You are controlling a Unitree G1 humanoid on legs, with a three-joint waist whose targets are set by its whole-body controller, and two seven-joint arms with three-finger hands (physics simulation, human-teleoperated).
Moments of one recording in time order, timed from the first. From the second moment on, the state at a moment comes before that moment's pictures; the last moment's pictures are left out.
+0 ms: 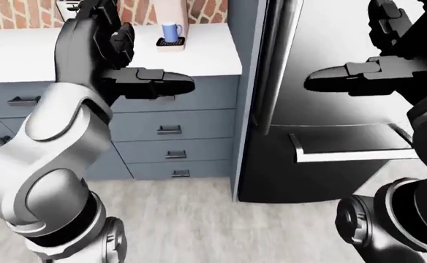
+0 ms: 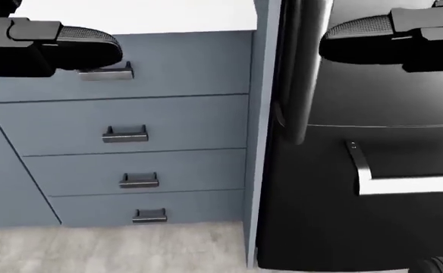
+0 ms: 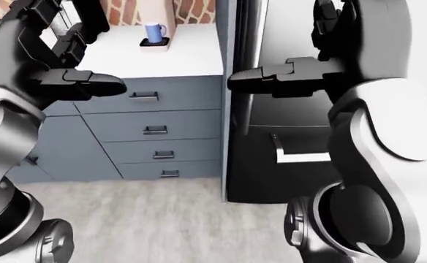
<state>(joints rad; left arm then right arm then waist) -0.87 0.34 0.25 -0.61 -0.57 1.20 0.32 -0.98 -0.36 -0.29 -0.87 0.16 1.51 -0.05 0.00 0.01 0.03</state>
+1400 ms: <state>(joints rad) -0.87 0.38 0.25 -0.61 -0.65 1.19 0.40 -0.97 -0.37 -0.30 -0.89 0.33 1.47 -0.12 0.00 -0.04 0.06</state>
